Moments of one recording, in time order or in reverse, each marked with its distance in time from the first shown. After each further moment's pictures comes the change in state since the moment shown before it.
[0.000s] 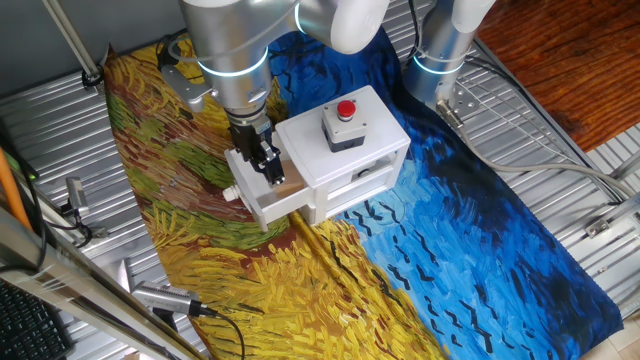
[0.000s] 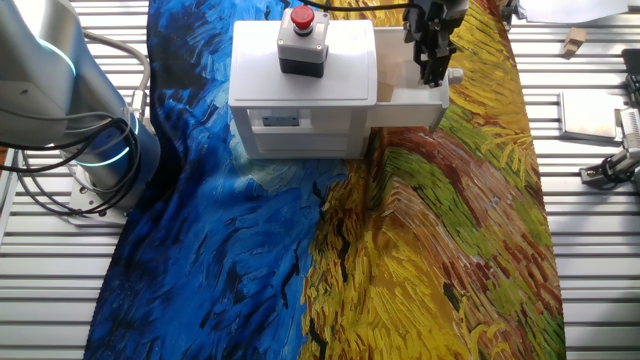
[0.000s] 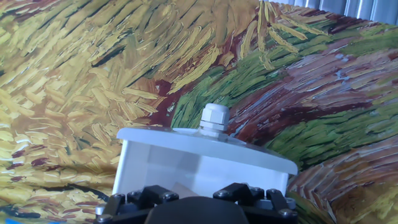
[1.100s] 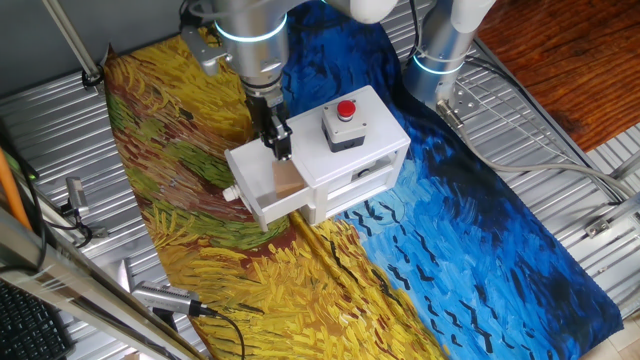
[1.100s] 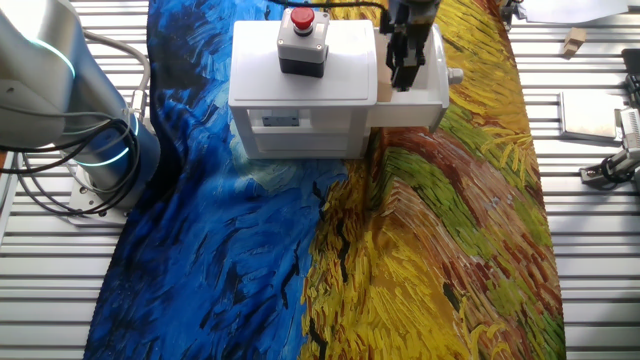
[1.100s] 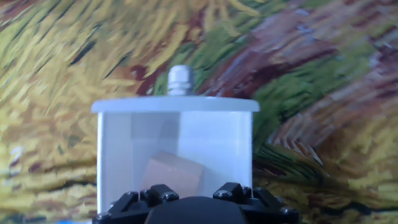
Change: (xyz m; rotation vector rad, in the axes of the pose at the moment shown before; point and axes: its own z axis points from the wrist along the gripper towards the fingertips) arm 0.037 -0.015 -0.024 0.029 0.000 0.248
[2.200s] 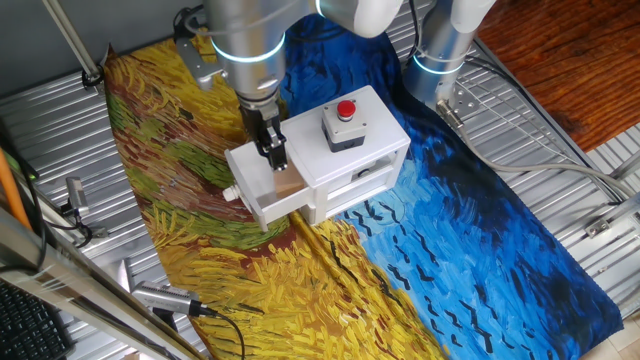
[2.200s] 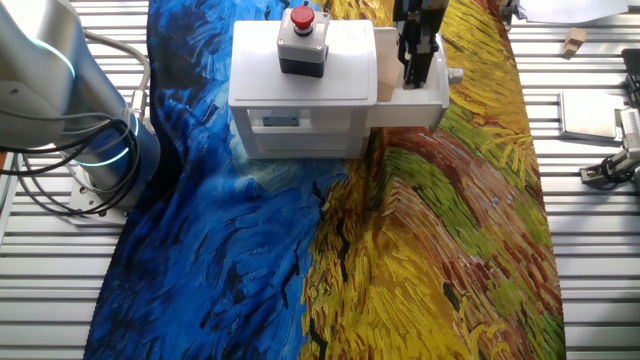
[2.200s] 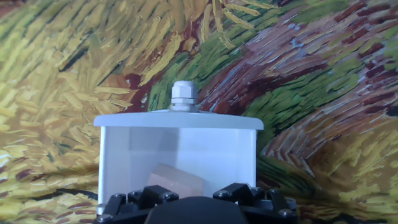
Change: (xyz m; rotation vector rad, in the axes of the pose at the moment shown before) arm -0.008 0.005 0.002 0.027 -0.006 -0.067
